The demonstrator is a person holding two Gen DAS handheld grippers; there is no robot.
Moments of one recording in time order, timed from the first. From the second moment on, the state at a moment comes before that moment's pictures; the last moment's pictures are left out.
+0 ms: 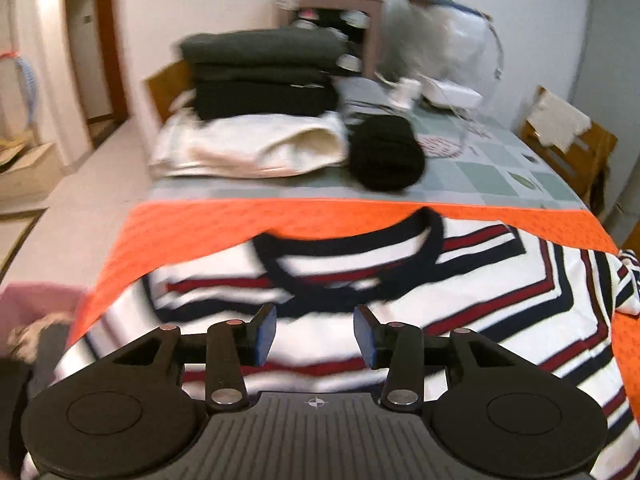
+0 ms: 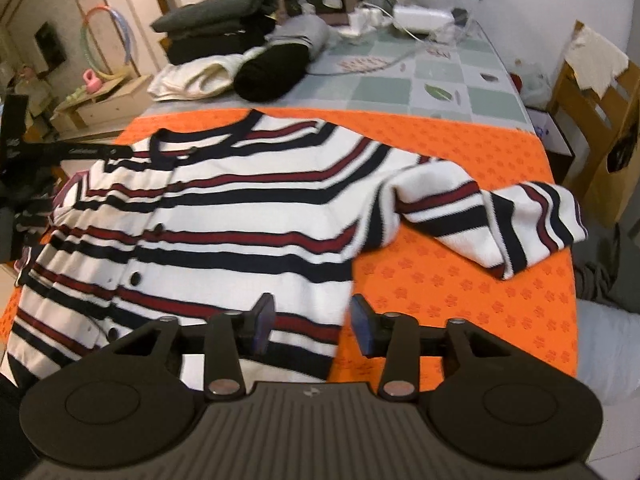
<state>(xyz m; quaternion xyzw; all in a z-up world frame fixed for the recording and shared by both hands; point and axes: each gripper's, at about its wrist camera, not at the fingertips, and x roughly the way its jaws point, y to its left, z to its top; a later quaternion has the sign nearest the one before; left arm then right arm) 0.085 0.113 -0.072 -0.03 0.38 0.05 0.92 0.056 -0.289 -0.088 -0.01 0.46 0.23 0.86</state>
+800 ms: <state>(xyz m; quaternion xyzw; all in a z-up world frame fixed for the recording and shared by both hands) -0.173 0.261 -0.103 -0.20 0.39 0.27 0.86 -0.043 -0.171 -0.073 -0.07 0.48 0.31 0.82</state>
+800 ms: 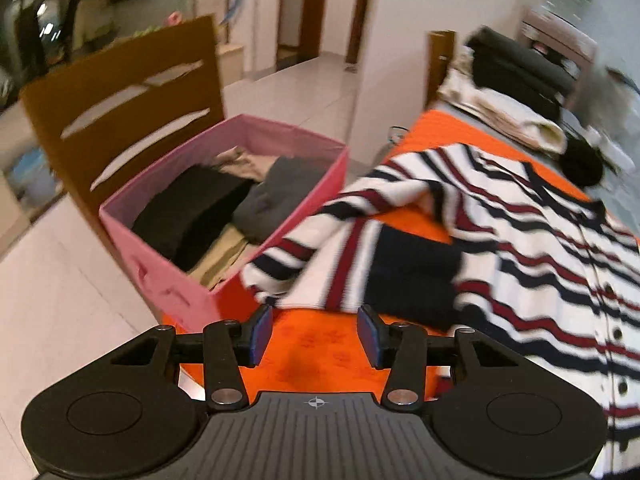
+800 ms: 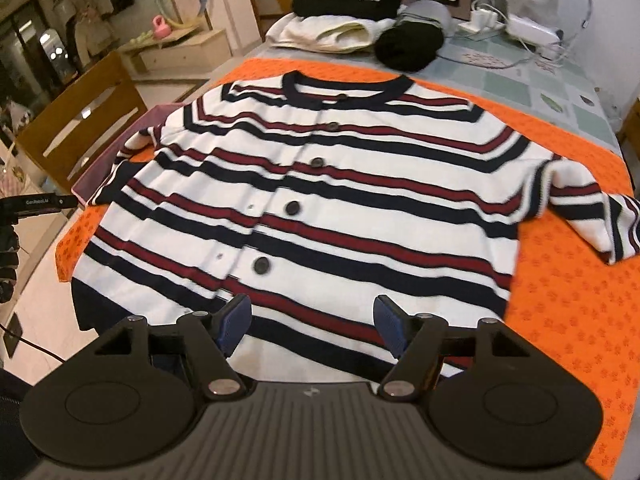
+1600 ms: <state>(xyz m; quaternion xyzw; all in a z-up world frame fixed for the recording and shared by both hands) -0.143 0.394 -0.184 -0.41 0.42 0.22 0.78 -0.067 -0.044 -0.059 -0.08 0.48 0.21 0.85</state>
